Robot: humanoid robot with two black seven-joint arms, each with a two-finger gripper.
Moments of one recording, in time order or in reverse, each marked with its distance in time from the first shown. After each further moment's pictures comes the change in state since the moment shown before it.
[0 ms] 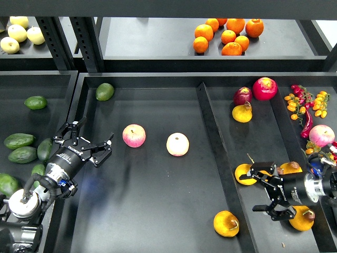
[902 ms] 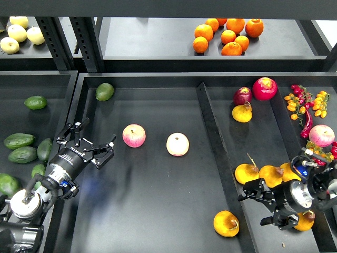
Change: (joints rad) left arm 0.001 0.000 0.016 0.002 0.000 0.000 0.000; right arm 0.145 0.169 -0.268 -0.134 -0.164 0.000 0.000
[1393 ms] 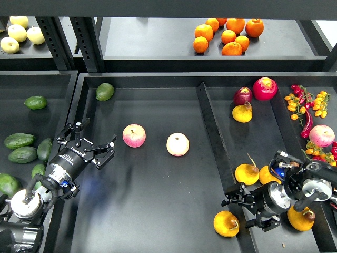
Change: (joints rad) left arm 0.000 0.000 0.004 -0.001 0.000 0.000 0.000; right arm 0.012 0.074 -0.048 -0.053 -0.010 0.000 0.000
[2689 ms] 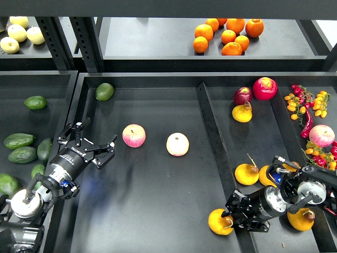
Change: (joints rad) left arm 0.000 0.000 0.001 0.000 0.000 0.000 0.000; right arm 0.023 0.028 -0.008 -0.051 0.166 0.000 0.000
